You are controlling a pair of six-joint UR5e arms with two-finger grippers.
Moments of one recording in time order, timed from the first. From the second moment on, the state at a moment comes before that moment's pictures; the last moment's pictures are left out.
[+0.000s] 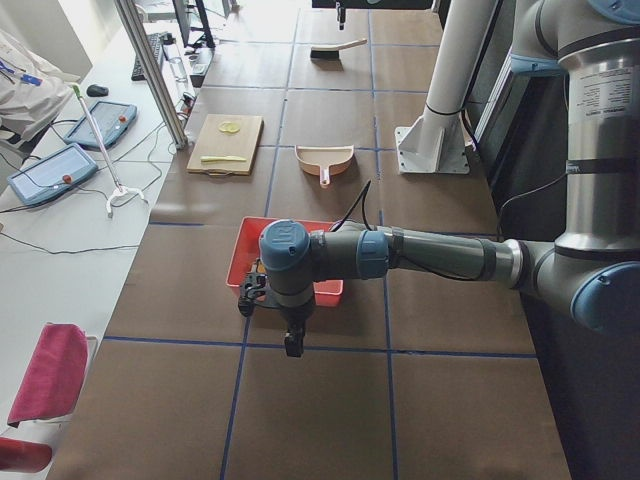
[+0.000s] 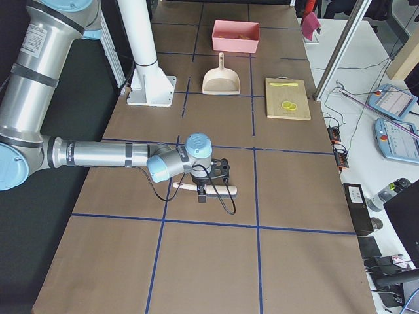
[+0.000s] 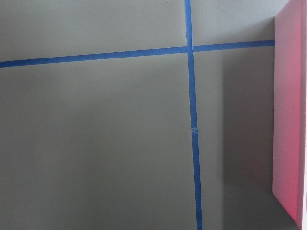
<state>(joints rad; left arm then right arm) -1.60 -1.47 -1.79 -1.39 -2.29 0.13 1.34 -1.93 1.88 -1.27 2.31 0.20</state>
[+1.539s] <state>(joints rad) -1.60 -1.47 -1.78 -1.39 -2.29 0.13 1.63 -1.86 1.88 -1.63 2.31 -0.16</state>
